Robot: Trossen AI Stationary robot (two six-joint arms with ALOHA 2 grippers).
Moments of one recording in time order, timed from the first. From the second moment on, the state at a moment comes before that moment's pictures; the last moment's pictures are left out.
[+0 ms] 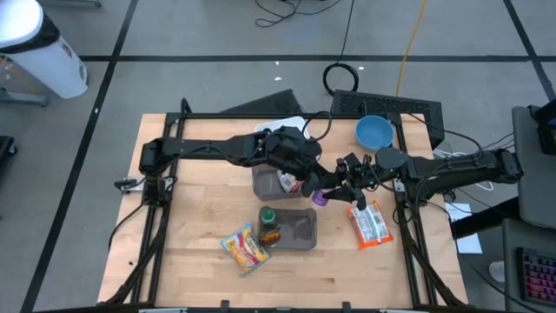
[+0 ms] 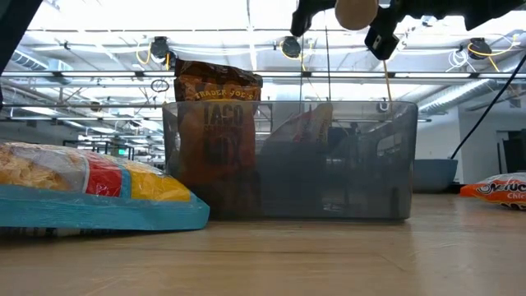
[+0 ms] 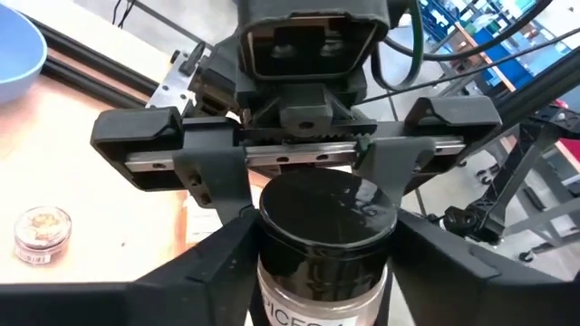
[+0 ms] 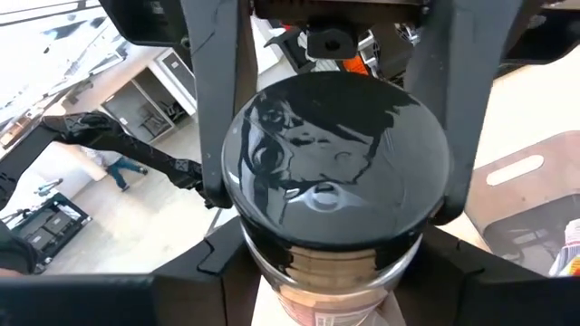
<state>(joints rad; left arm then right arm) 0.05 1.93 1.83 -0.26 0.29 -0.53 0.00 0.91 0.60 0.24 -0.29 0.56</state>
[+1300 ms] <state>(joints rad) 0.10 1.83 1.83 -0.24 0.29 -0.37 -0.13 0.89 0.60 0.26 -0.42 0.70</state>
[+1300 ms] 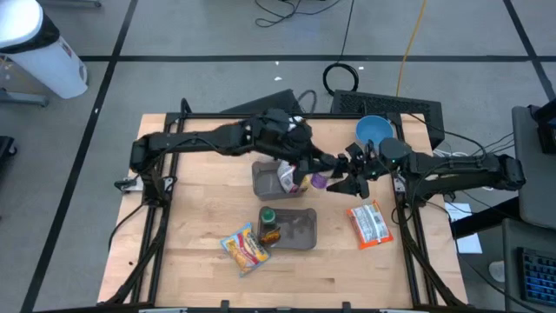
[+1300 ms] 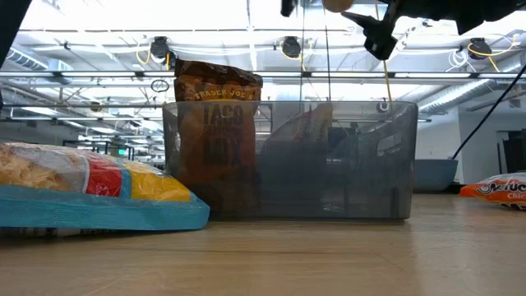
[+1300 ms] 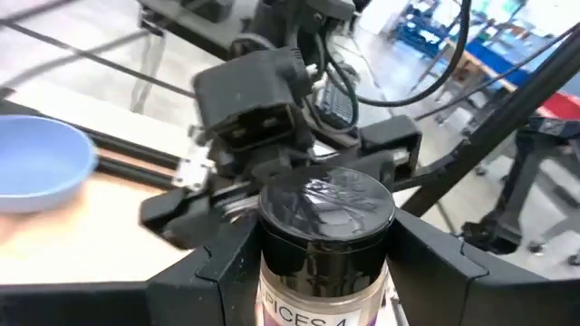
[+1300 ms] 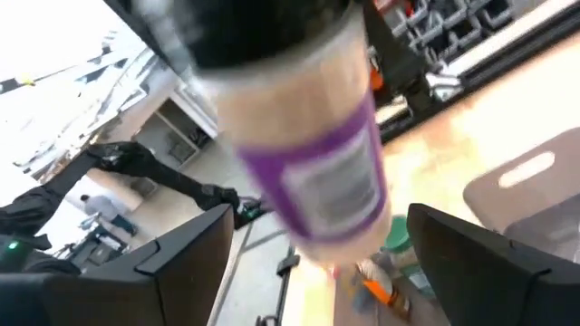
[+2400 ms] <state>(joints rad) -0.44 1.51 1.63 -0.40 -0.84 -0.63 -0.28 0.75 0.58 -0.03 -0.40 0.58</state>
